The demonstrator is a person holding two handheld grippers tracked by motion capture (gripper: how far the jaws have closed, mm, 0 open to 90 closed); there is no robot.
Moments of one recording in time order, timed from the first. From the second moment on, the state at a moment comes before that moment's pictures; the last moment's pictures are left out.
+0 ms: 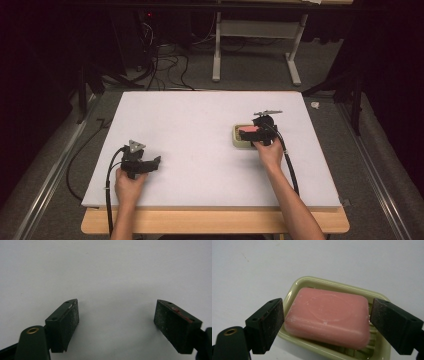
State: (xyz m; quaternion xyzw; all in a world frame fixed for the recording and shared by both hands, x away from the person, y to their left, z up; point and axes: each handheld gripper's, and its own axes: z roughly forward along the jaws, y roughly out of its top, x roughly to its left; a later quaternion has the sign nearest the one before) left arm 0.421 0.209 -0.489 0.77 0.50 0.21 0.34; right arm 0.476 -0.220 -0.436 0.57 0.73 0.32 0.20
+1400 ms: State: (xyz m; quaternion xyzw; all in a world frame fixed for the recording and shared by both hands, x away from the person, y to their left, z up) left arm 0.422 0.209 -0.489 0.77 0.50 0.21 0.34; right arm 0.422 -0.265 -0.394 0.54 0.71 0.37 0.26
